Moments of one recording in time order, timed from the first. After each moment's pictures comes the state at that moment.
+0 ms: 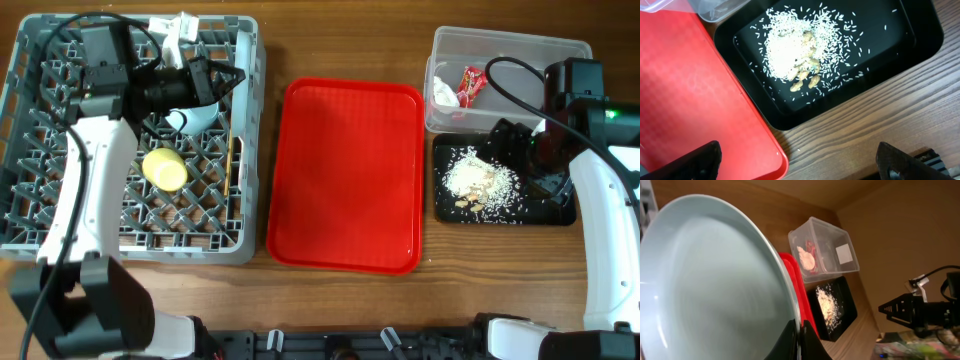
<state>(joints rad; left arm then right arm) 0.11 1.65 1.38 -0.59 1.00 -0.18 -0.10 1.44 1.41 -1.38 0.01 0.48</state>
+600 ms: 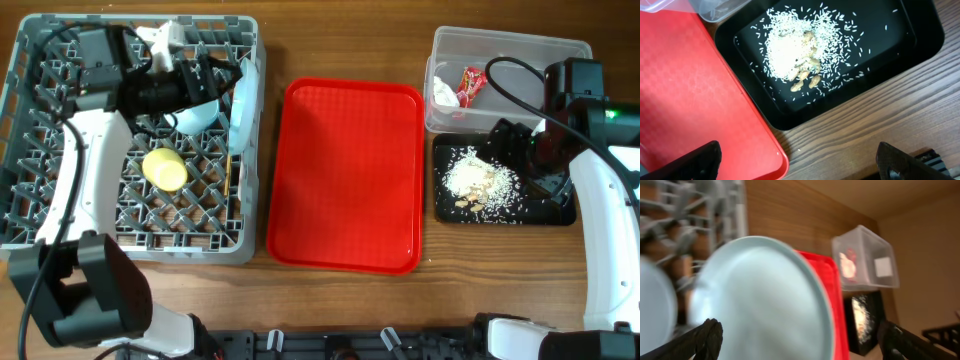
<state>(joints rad) 0.16 1.69 1.38 -0.63 0.81 -0.19 -0.10 1.44 1.41 -1.37 0.00 0.48</state>
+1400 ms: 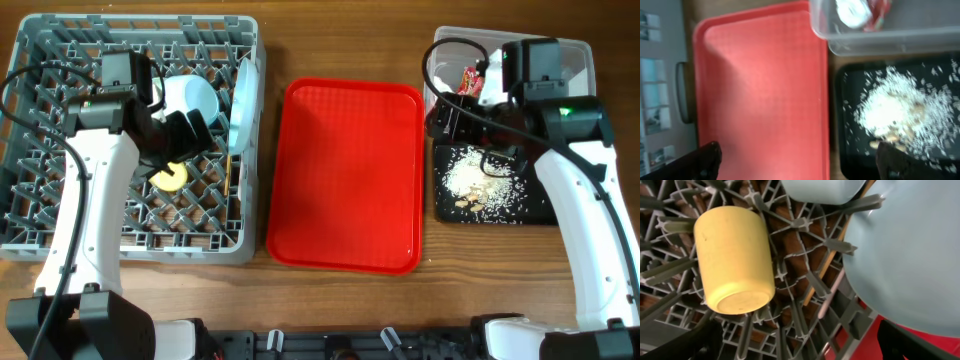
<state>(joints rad) 0.06 1.55 1.38 -1.16 0.07 -0.39 0.08 1.45 1.40 -1.06 -0.18 0.31</state>
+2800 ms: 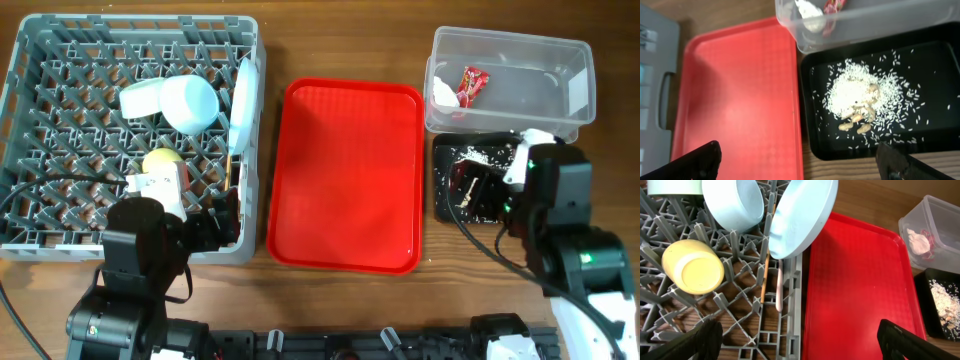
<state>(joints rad) -0.17 0.63 0.80 -0.84 0.05 -0.33 0.08 0.90 0.96 -0.92 -0.04 0.34</state>
